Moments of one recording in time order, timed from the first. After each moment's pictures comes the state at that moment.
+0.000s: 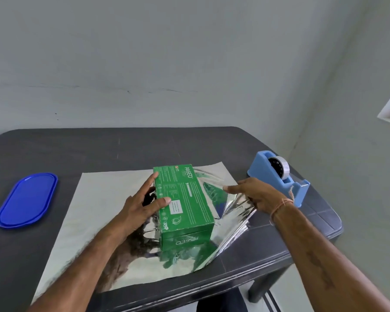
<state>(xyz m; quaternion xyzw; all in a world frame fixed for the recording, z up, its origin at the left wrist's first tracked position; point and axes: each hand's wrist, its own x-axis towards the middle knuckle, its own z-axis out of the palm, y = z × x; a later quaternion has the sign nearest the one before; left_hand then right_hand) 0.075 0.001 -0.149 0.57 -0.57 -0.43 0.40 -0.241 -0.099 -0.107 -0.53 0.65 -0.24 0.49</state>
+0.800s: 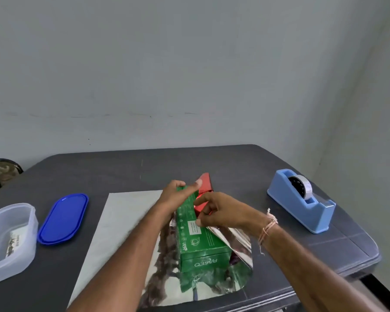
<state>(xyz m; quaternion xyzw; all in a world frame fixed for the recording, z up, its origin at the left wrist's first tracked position) 0.044 -0.062 -0.102 0.64 -0.48 -0.42 0.43 -0.139 -0.055 -0.074 -0.77 0.44 -0.14 0.44</state>
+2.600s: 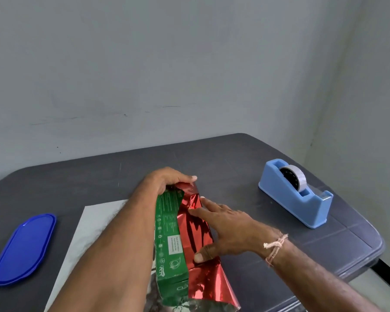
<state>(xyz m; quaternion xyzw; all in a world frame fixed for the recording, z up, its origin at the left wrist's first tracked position) 0.031 -0.179 -0.079 0.69 -0.48 -0.49 0.22 -0.174 -0.055 -0.074 -0.87 0.45 0.06 0.20</state>
